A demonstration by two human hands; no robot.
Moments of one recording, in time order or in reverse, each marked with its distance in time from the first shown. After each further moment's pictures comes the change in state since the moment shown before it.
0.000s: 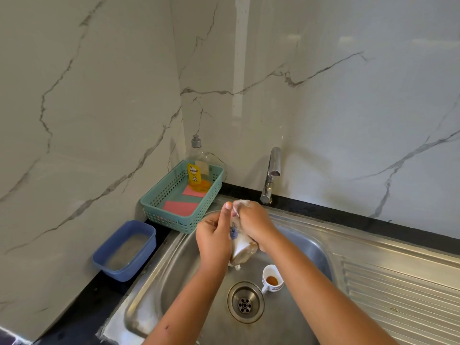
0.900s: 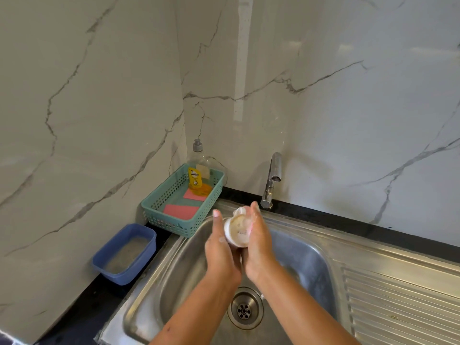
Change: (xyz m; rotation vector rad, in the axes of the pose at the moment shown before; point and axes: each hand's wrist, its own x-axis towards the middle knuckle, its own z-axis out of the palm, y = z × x) left_hand -0.010 0.003 0.011 -0.674 -0.080 -0.555; right_hand -0.018 0.021 0.028 1.045 0.139 0.218
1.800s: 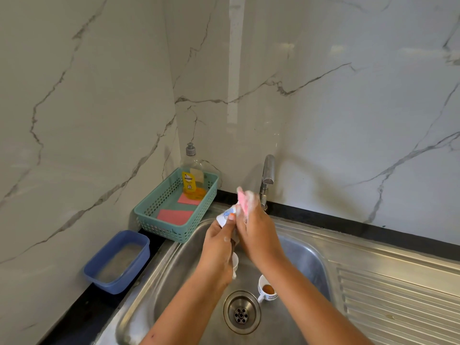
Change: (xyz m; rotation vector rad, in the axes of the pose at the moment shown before) left_hand 0.002 0.008 0.011 0.324 -0.125 0.125; right_hand 0.020 -0.021 -0.022 -1.128 -0.047 -1.025
